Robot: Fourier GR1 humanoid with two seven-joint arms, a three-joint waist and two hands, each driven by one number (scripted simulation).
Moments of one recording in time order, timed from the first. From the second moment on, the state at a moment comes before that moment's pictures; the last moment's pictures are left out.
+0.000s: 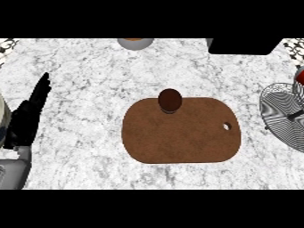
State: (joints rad) left arm -0.17 0.34 -0.01 -1.45 -0.08 0.14 0.08; right arm -0.42 -0.85 -0.20 -1.10 0.36 0.26 -0.34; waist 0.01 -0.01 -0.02
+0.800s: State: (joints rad) left arm -0.16 0.34 0.02 -1.44 -0.10 0.12 0.07; right arm -0.49 -1.00 -0.47 -0.82 0.14 0.45 -0.31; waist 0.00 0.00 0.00
